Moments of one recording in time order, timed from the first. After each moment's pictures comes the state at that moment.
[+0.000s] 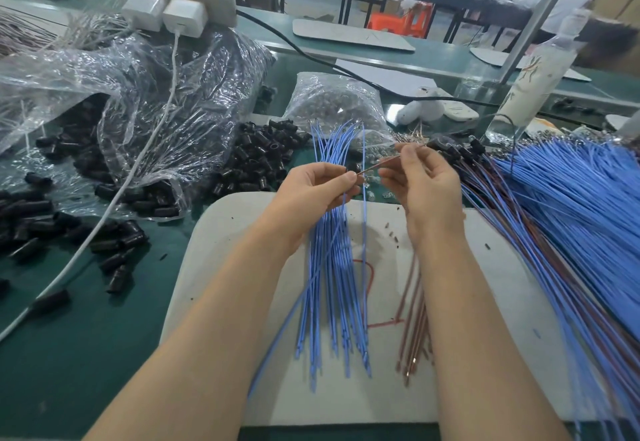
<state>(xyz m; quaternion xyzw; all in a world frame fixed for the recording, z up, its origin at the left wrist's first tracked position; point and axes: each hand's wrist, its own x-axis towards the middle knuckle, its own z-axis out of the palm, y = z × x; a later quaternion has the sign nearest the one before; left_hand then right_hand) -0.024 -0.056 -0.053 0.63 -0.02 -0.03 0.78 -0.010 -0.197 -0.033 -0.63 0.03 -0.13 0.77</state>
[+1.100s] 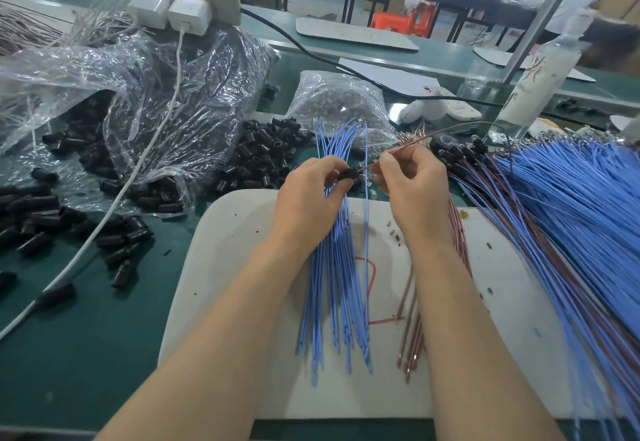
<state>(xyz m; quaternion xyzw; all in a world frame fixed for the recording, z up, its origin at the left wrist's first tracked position) -0.028 -0.060 -0.061 0.87 -0.06 0.22 0.43 -0.017 -0.188 -0.036 -0.80 -0.01 -0.20 0.56</state>
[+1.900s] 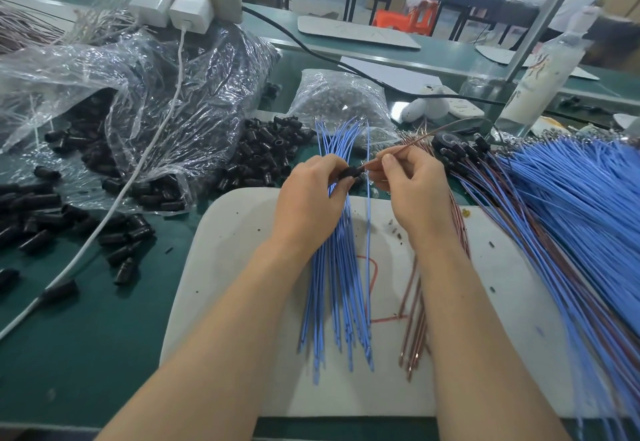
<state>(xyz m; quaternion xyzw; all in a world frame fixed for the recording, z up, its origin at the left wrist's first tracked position) -0.029 -0.060 -0.062 0.88 -0.07 0.23 0.41 -0.012 -0.191 -0.040 -0.80 -0.05 -0.16 0.57</state>
